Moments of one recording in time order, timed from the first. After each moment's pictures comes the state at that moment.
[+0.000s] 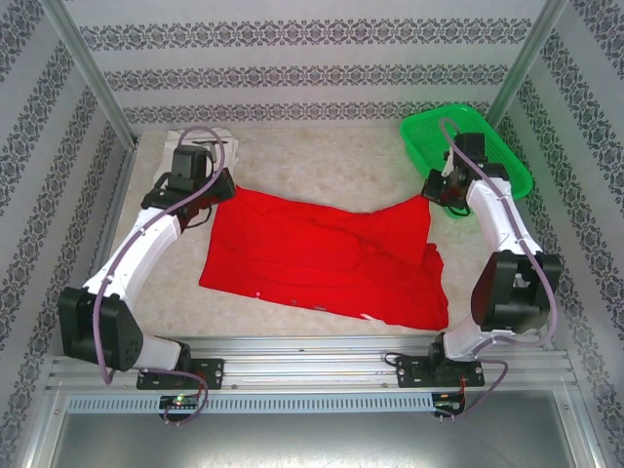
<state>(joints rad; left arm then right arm) -0.17 1.42 1.22 -0.49 0.09 -0.48 -0.09 1.61 1.41 -0.83 -0.18 0.31</state>
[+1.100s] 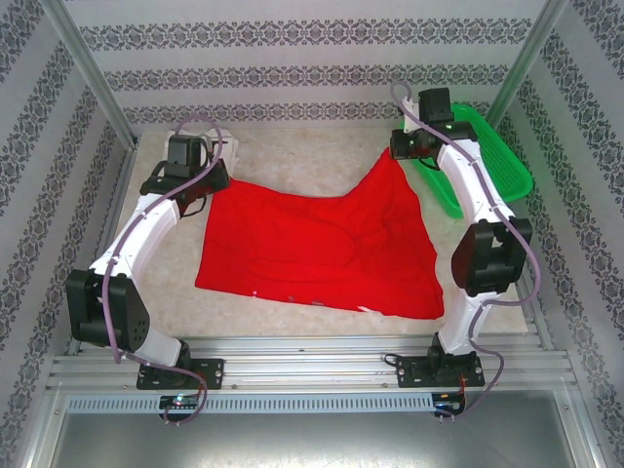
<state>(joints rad) -0.11 1.50 1.29 -0.50 0.11 -0.42 0.08 1.88 1.84 -0.82 -0.21 0.05</state>
